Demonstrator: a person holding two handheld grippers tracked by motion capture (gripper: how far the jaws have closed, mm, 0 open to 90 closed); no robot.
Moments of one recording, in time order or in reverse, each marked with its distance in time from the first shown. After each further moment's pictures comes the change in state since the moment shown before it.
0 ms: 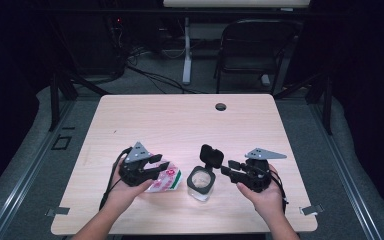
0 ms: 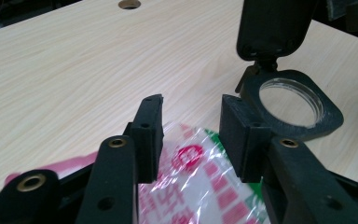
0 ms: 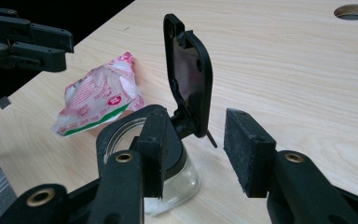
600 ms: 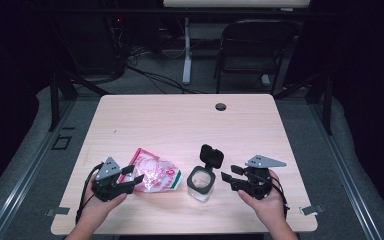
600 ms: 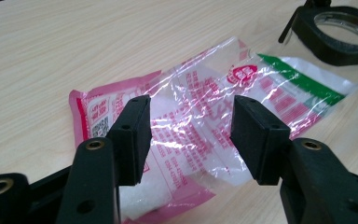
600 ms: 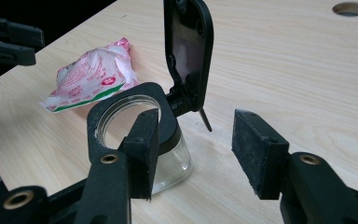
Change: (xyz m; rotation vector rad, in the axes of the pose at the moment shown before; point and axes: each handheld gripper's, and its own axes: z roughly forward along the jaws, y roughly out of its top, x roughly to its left) left arm 0.027 -0.065 -0.032 0.011 0.088 -0.028; right arm -0.001 -0.018 -0.001 0.010 -0.019 -0.061
